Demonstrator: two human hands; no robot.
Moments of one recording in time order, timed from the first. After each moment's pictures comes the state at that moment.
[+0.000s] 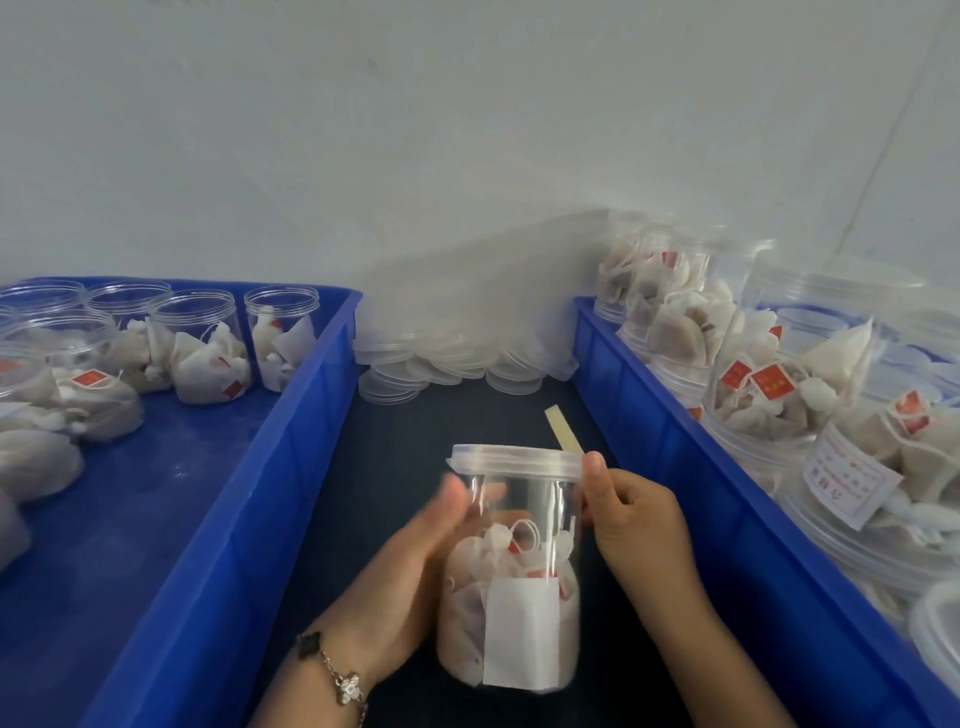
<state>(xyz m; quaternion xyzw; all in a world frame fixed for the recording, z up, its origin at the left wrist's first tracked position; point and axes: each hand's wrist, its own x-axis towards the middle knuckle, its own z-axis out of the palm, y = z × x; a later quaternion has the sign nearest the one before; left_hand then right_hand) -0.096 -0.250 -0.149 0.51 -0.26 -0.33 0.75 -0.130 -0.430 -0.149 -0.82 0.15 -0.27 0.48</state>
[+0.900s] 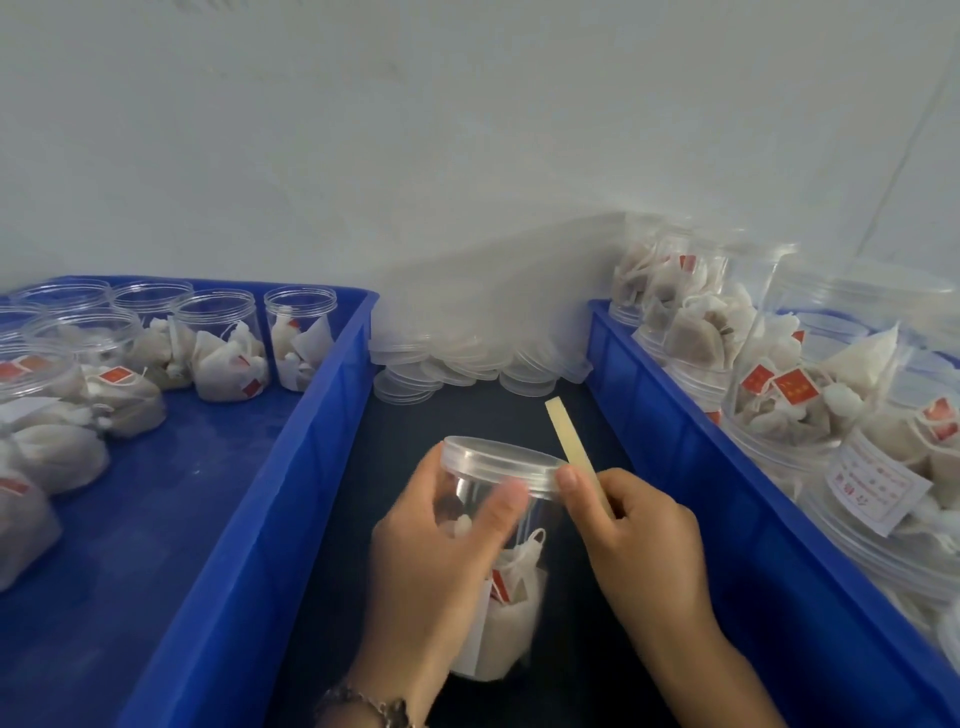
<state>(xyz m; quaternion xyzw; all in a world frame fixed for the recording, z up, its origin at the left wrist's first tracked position) -0.117 -0.260 -0.144 0.71 -0.15 0.07 0.69 -0.145 -0.406 -0.138 -0.88 0.10 -0.29 0.37</state>
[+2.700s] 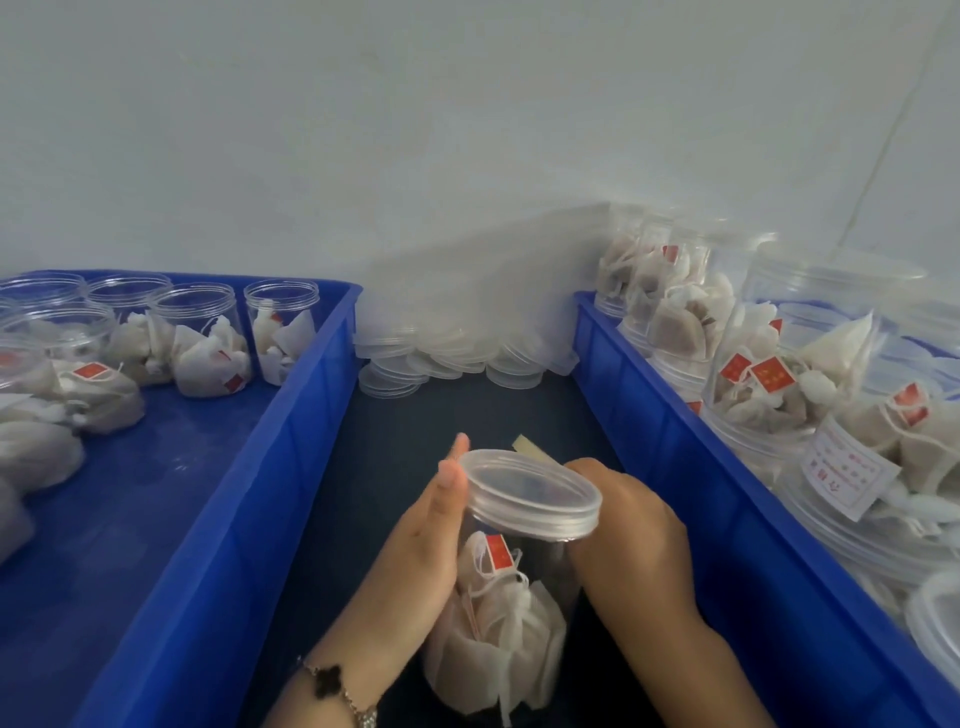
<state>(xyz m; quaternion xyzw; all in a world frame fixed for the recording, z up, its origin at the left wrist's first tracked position) -0.108 -0.256 -0.150 0.71 -0.22 -0.14 0.66 -0.147 -0.411 -0.135 -0.96 0.14 -0.19 0.15</state>
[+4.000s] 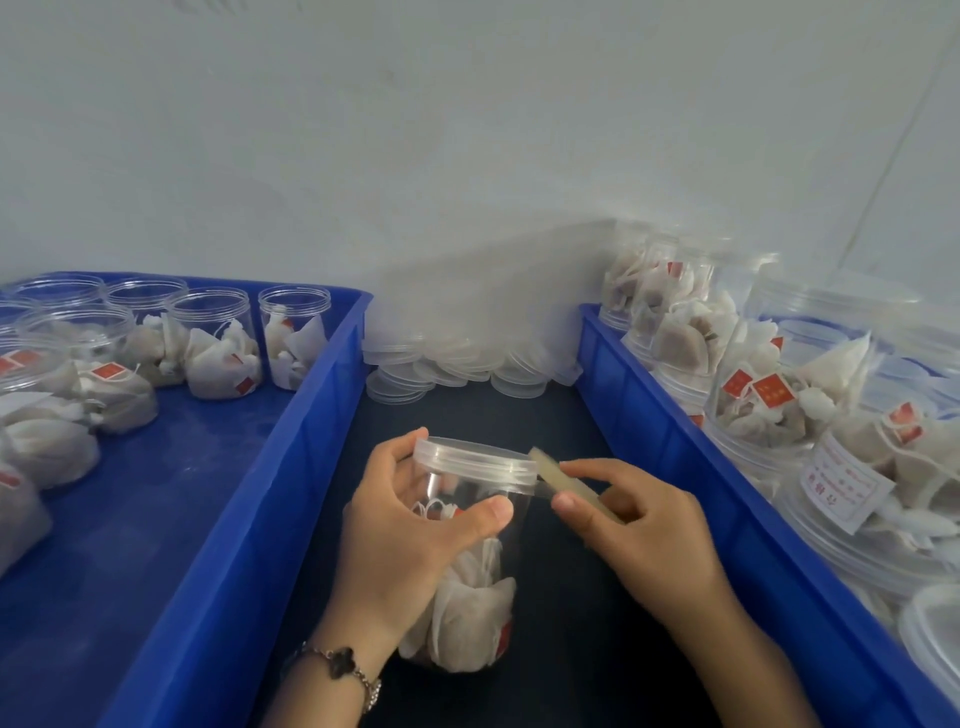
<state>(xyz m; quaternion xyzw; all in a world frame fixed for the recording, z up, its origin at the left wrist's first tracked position) -0.098 -0.247 -0.147 0.69 -0.16 0.05 0.70 -0.155 -0.435 -0.132 -0.88 0.02 -0.21 0.43</state>
